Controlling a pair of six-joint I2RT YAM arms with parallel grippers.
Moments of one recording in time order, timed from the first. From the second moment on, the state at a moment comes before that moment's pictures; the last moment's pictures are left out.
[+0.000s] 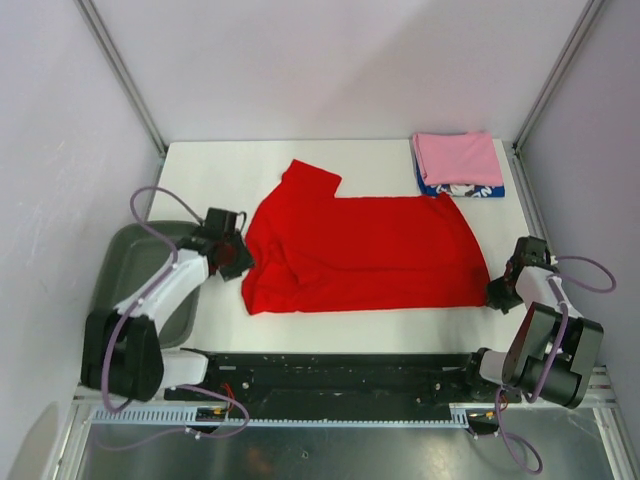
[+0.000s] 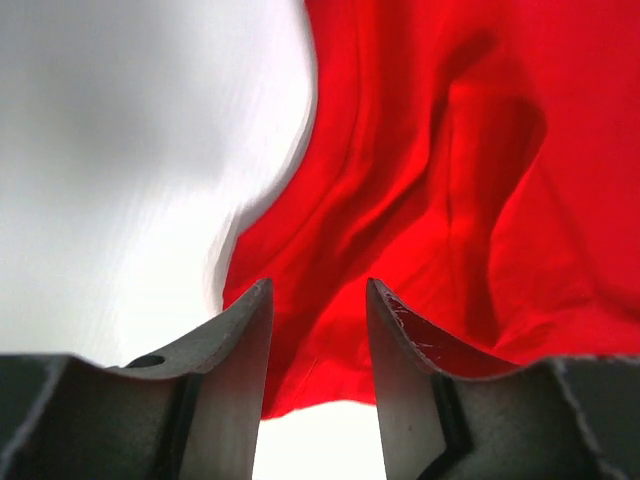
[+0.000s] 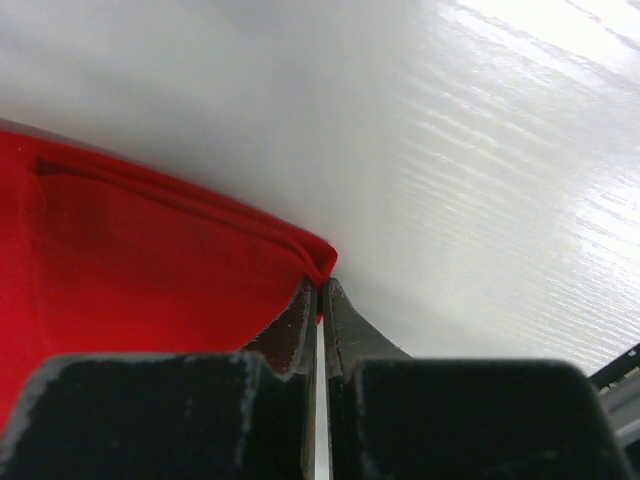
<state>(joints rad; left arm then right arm) -0.19 1.32 0.85 -0.58 -0.06 -0.67 -0.37 1.27 0.62 -0.59 0.11 0.77</state>
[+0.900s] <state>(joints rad) -0.36 1.23 0.72 -0.56 -0.10 -0.71 -0.44 1.29 0.62 -0.59 0.08 0.74</state>
